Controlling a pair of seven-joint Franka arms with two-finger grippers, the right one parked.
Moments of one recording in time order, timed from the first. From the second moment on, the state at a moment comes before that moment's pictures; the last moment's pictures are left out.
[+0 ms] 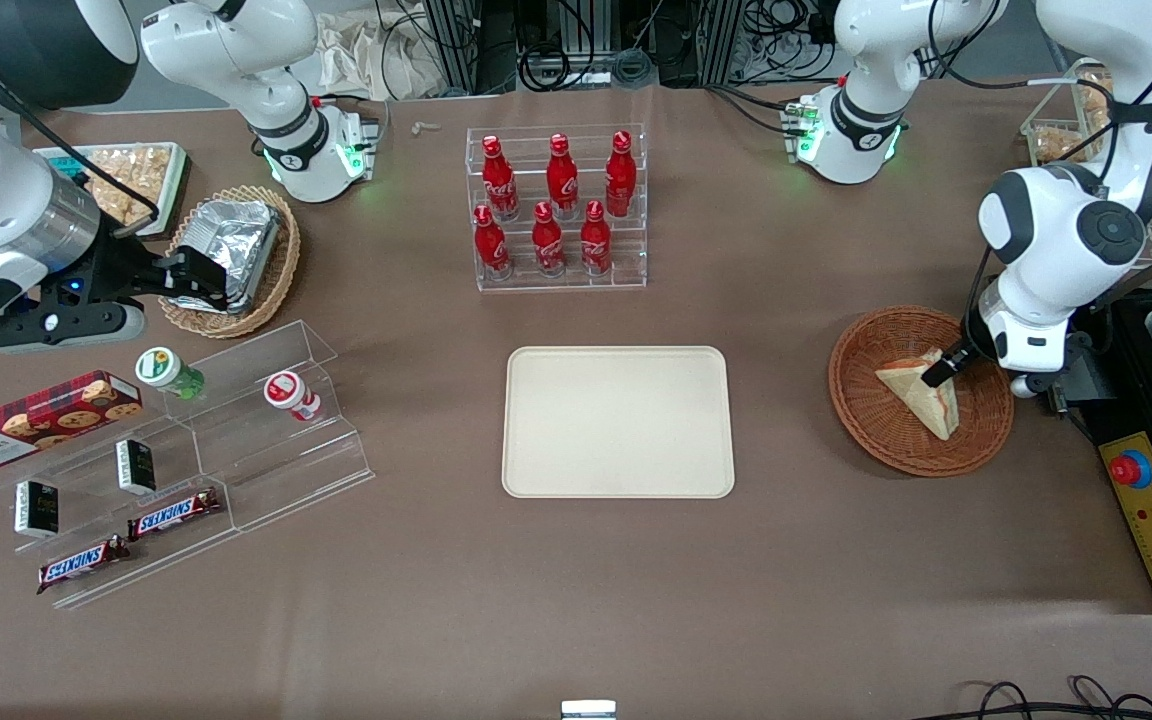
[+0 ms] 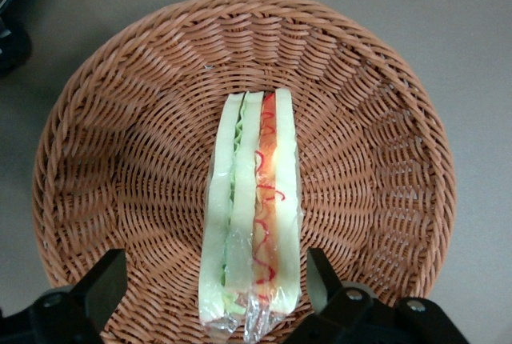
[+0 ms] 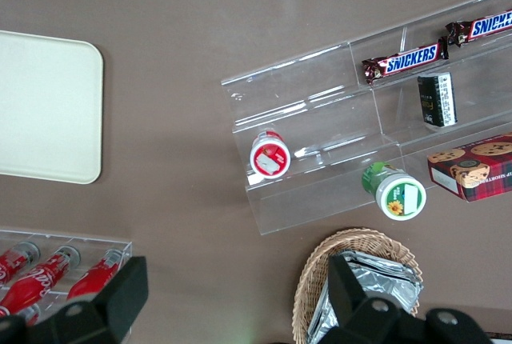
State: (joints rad) arm 0.23 0.06 -0.16 -2.45 -0.01 2.58 -0.58
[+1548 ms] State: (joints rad) arm 0.19 0.17 -0.17 -2.49 -0.02 2.76 -0.64
